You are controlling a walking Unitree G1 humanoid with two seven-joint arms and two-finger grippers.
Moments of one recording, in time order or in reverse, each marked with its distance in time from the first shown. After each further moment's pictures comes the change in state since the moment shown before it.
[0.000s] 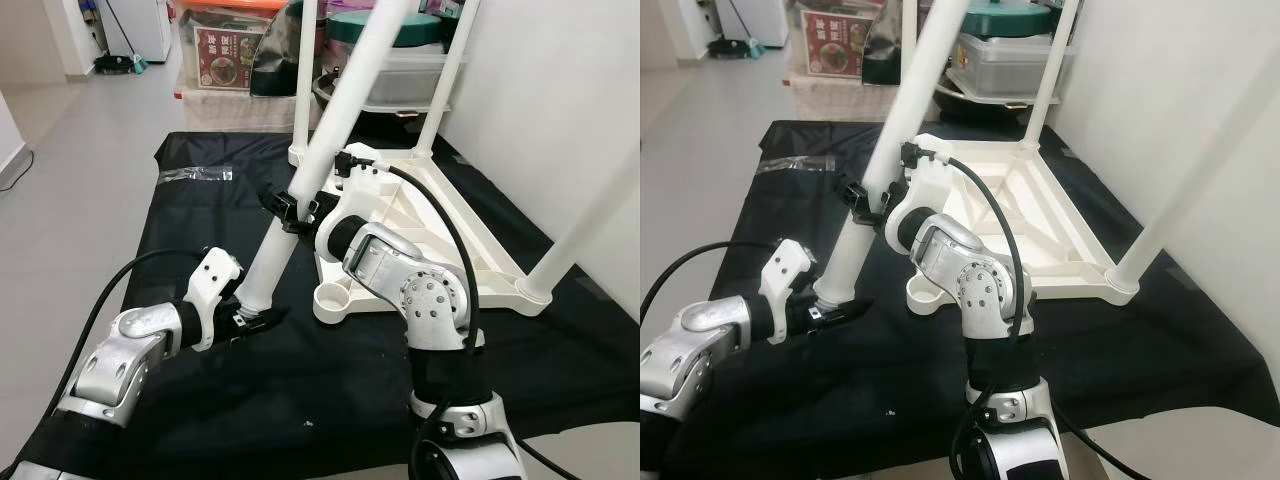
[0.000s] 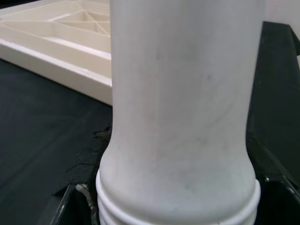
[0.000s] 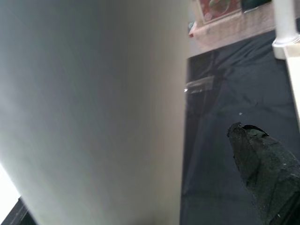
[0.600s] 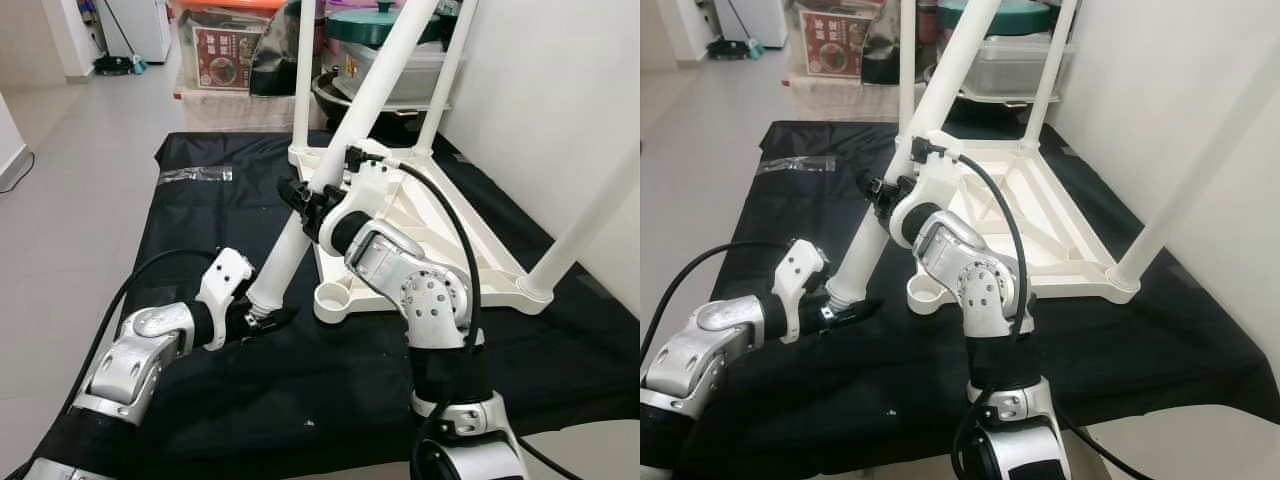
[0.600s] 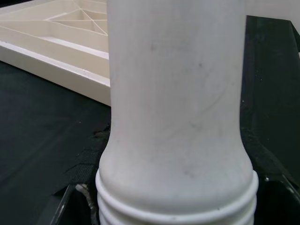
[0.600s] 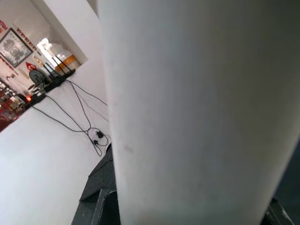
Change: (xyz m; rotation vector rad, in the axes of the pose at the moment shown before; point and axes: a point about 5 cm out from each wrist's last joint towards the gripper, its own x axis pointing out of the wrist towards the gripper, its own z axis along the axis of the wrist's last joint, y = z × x) left arm 0.005 -0.003 -0.004 0.018 0.012 -0.005; right arm 0.001 -0.002 0.002 0.051 -0.035 -0.004
